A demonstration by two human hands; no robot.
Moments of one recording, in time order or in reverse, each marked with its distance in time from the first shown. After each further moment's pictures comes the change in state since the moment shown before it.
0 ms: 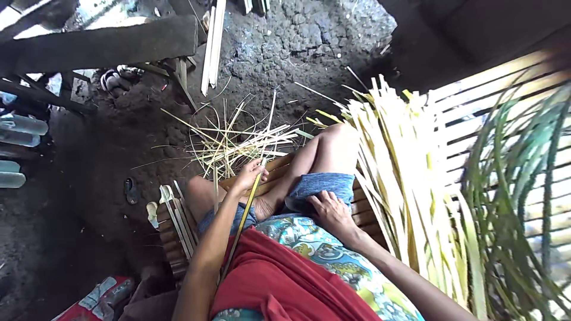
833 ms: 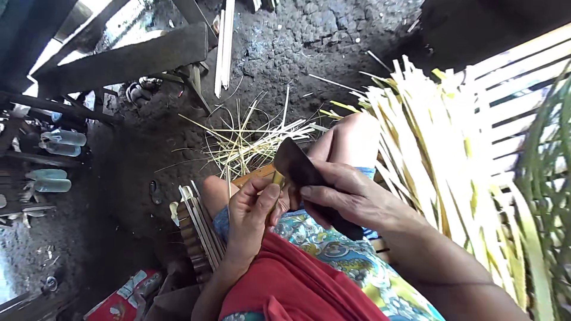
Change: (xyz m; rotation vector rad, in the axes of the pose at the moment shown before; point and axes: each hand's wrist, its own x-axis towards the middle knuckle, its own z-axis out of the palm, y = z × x) left_hand -0.192 0.103 0.041 -0.477 0.234 0.477; right_hand -0.036 -0.092 -0.151 1.155 -0.052 -0.707
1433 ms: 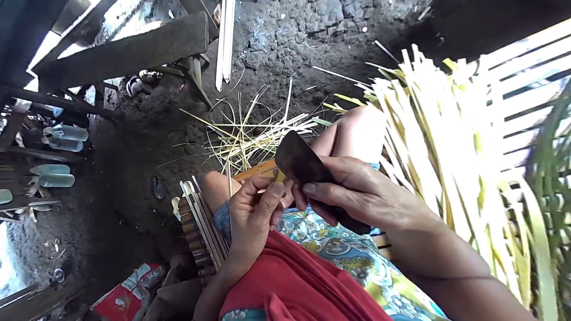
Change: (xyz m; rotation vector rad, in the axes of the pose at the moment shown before) left_hand -0.001 -0.013 -0.001 -0.027 -0.040 0.135; right_hand 0.002 -0.006 -0.003 -0.021 -0.058 -0.130
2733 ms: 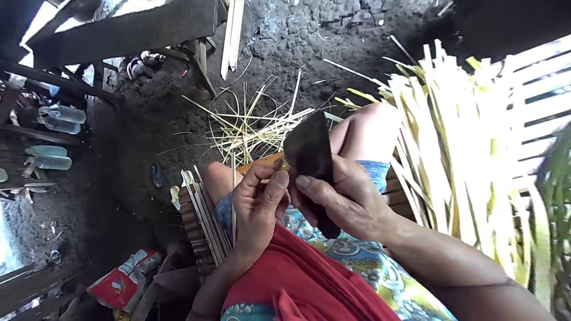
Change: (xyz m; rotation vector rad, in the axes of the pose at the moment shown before) left_hand 0.004 -0.001 -0.004 -0.047 0.037 0.119; right_hand 0.016 0.014 0.039 0.004 0.178 -0.102
